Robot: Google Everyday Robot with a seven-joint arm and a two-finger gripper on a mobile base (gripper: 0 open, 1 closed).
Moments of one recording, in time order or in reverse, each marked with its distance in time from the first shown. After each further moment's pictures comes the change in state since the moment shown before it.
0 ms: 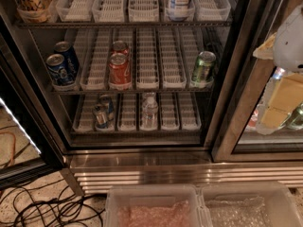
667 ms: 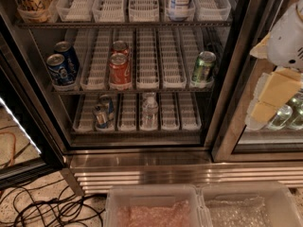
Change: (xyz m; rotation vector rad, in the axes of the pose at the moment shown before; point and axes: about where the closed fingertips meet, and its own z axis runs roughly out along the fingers) arm -0.010 -0.006 0.004 -0.008 -0.035 0.063
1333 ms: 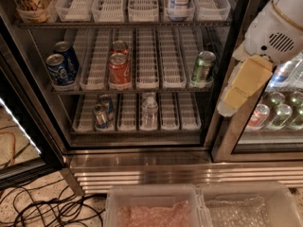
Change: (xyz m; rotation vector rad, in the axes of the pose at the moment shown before) arm -0.040 -0.004 0.015 -0.121 -0.097 0.149
